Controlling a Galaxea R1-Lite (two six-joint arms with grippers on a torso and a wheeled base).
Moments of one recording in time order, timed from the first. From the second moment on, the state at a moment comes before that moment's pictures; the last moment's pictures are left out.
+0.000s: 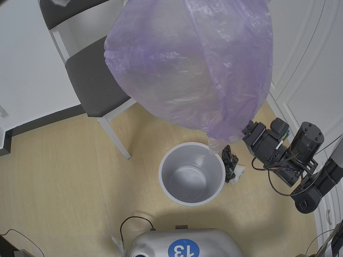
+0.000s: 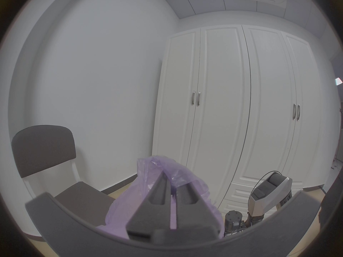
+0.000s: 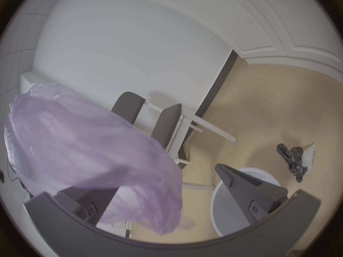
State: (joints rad) left arm -1.12 1.56 -1.81 -0.04 0.26 0.34; right arm 0.49 1.89 -0.50 -1.55 0.10 0.87
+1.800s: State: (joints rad) left arm -0.70 1.49 -1.32 0.30 0.19 0.06; right arm 0.36 1.55 -0.48 -0.57 0.12 0.05
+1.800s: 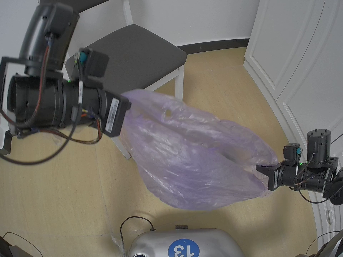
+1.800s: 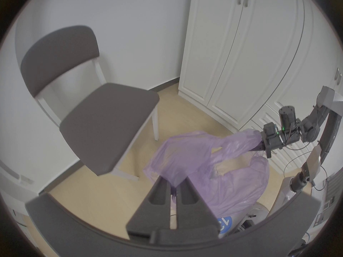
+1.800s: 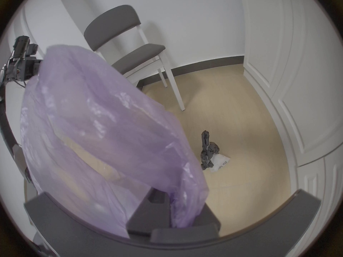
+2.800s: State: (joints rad) left arm -0.81 1.83 -1.15 -0.37 0.08 0.00; right arm 0.52 1.77 -0.79 -0.64 0.20 -0.25
